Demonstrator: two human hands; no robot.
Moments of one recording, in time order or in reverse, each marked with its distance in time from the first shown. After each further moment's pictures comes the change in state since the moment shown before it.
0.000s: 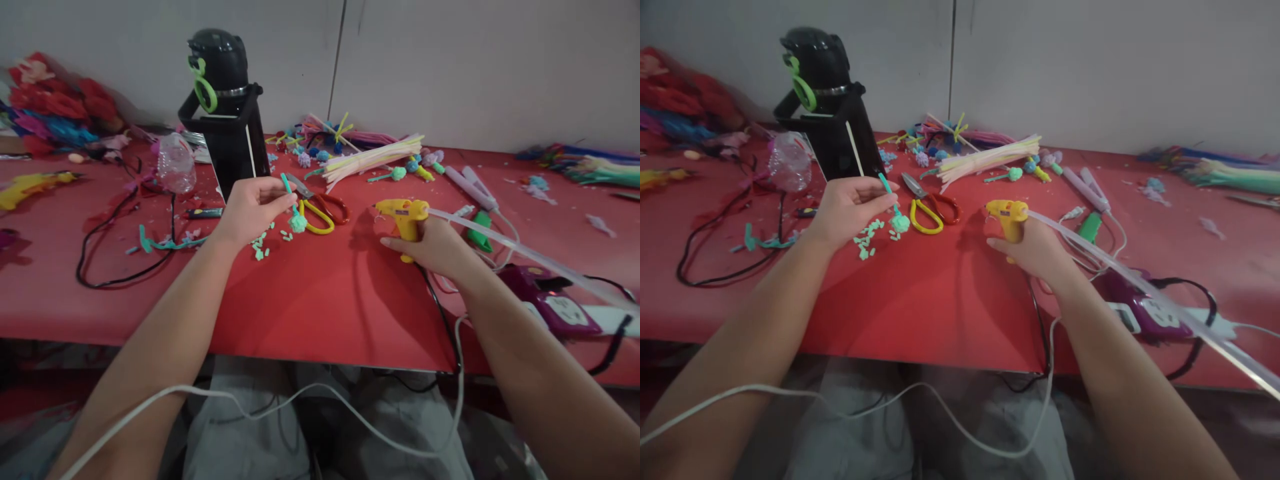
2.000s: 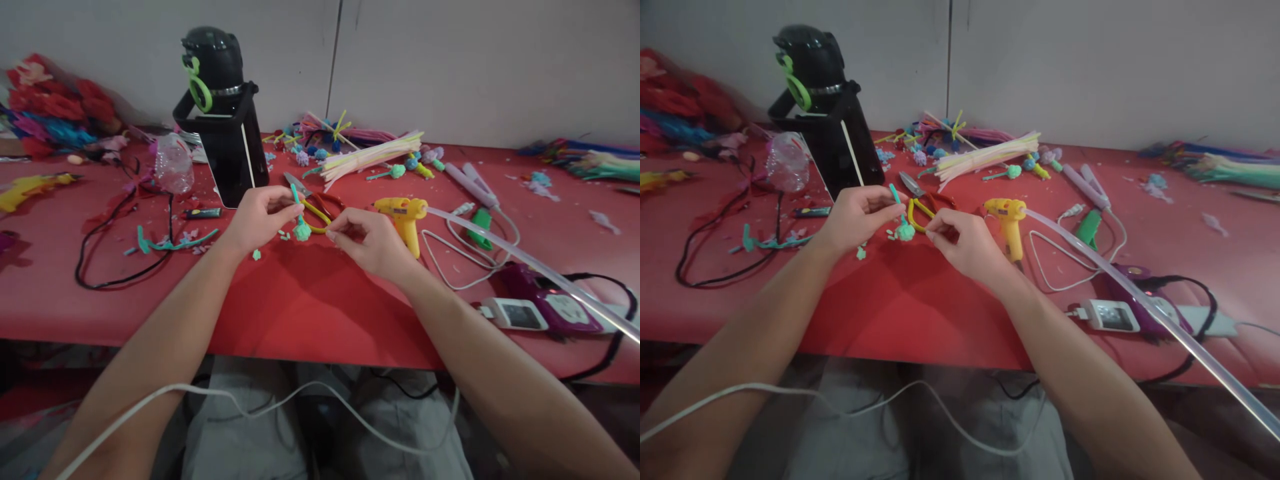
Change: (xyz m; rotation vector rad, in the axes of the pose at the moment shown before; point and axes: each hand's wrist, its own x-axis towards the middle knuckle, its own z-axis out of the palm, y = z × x) left_hand -0.005 -0.003 0.009 0.063 -0.141 0.055; right_hand -0.006 -0.069 0.052 0.472 -0.117 -0.484
